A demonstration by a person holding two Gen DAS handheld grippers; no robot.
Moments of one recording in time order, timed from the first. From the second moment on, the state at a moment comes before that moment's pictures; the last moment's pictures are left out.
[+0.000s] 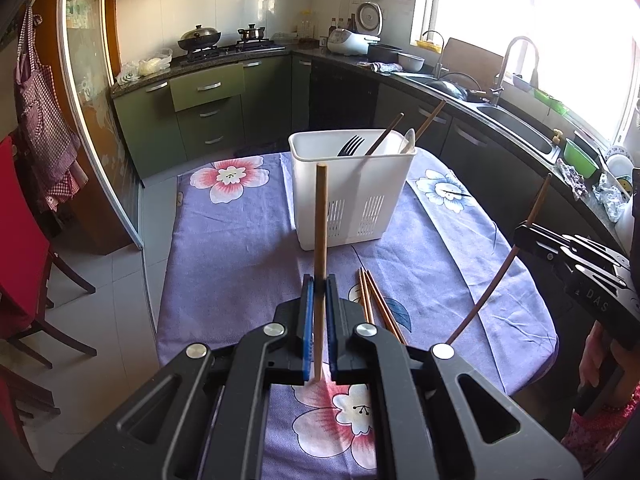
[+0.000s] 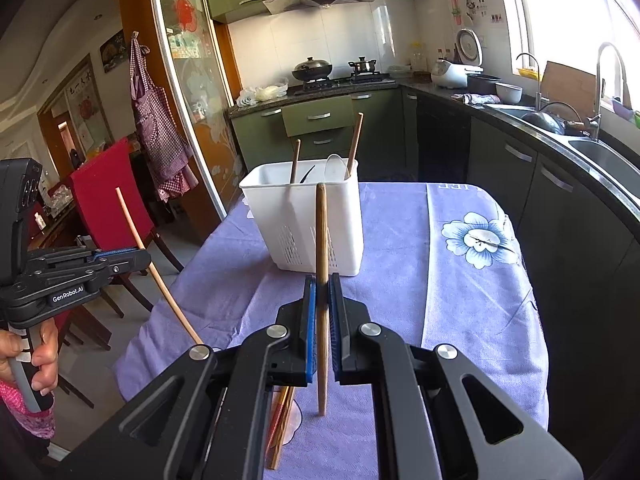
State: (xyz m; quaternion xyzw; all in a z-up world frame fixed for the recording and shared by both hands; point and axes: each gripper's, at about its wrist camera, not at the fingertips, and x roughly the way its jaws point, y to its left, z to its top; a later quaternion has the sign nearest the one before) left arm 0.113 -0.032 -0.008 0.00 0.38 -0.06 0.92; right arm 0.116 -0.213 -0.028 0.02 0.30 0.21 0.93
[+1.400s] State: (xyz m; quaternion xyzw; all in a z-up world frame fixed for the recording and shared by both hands) left arm 0.276 -0.036 0.083 -0.01 0.34 -0.05 0.94; right arm 0.310 -0.157 0.079 0.04 0.26 0.21 0.94
